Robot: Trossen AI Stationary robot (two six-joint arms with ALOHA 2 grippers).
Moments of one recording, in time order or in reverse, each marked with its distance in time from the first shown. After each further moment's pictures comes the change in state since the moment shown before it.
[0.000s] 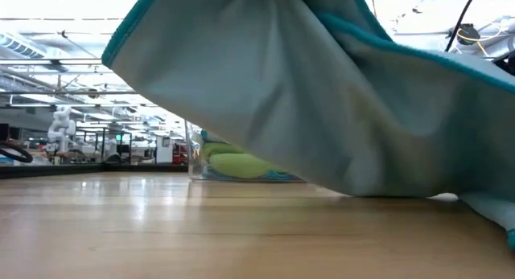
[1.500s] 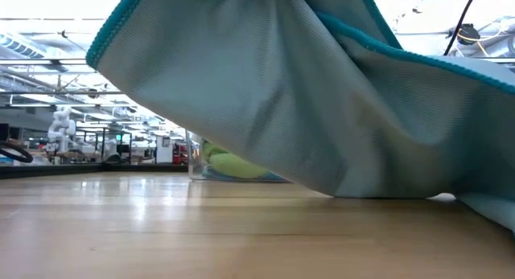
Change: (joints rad) left arm -0.008 0.000 0.000 0.004 0.055 -0.026; right arm 0.022 0.049 0.000 -0.110 -0.042 0.289
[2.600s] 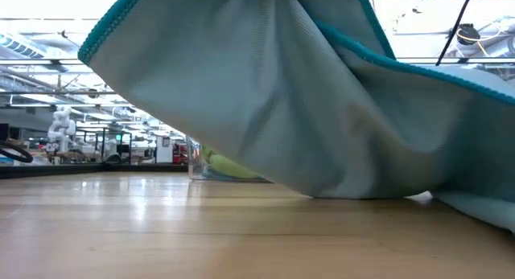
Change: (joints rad) left arm 0.000 0.000 0.000 0.000 0.000 -0.010; right arm -0.036 0.180 0.002 0.119 -0.114 -0.324
